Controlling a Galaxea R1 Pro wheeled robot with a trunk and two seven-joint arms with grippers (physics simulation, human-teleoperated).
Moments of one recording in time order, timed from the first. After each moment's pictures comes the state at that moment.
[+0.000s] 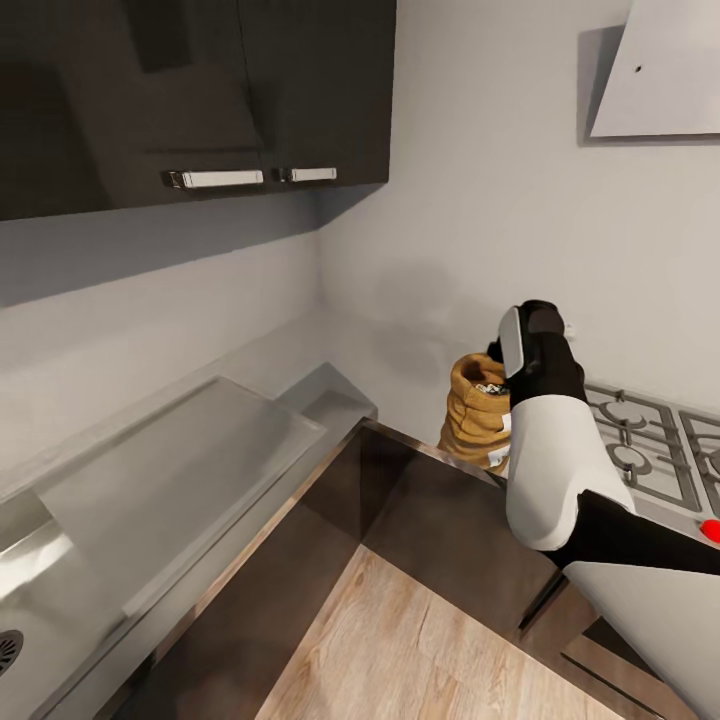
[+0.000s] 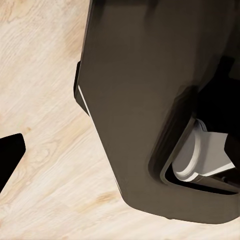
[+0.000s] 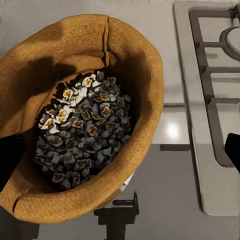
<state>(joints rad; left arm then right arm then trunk) 0.00 -0.01 0.04 -0.09 0.23 -0.01 0.01 -1.33 0.17 -0.45 -0.86 0.13 0.98 -0.57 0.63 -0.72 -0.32</state>
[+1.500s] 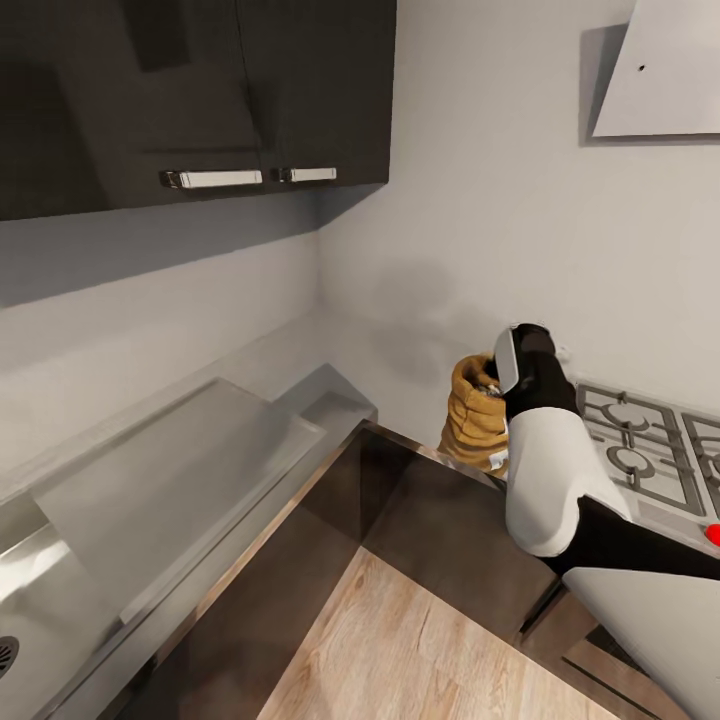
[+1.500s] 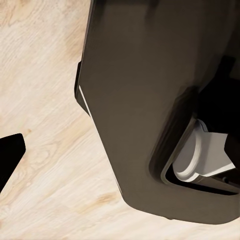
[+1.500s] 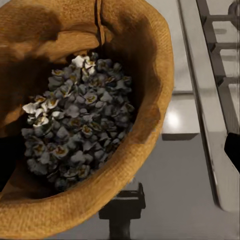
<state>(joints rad) 0.00 -0.01 0.04 -0.09 0.23 -0.01 0.01 -1.30 0.17 -0.52 -0.78 0.15 0.87 -0.58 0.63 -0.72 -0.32</state>
